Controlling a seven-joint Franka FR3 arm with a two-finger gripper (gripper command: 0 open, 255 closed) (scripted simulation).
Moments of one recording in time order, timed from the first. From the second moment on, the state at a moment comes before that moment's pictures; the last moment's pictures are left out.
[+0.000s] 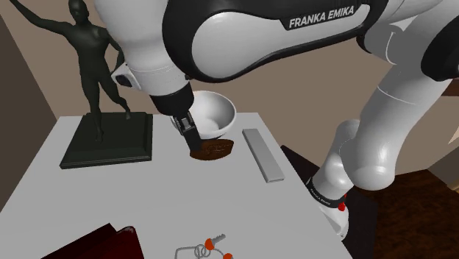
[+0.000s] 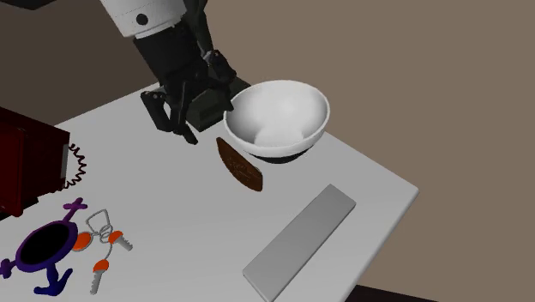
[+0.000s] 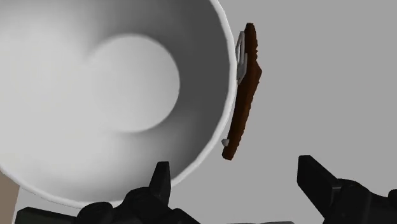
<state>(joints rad) 0.40 0.09 0.47 -1.75 -0.18 1.53 -0.28</state>
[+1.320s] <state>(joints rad) 0.40 0.10 0.48 -1.80 -0.18 1.58 -0.27</state>
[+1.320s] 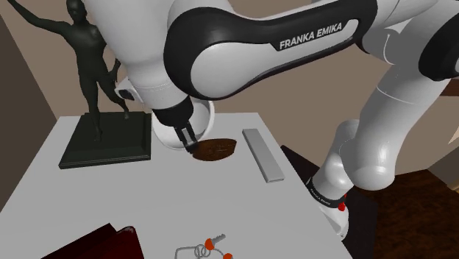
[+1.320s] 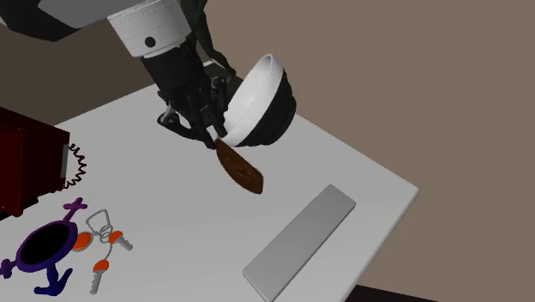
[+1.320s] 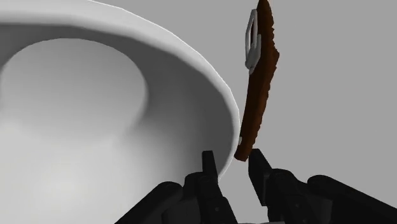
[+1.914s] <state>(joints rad) 0.40 0.09 0.48 -1.70 -0.18 1.47 -0.29</state>
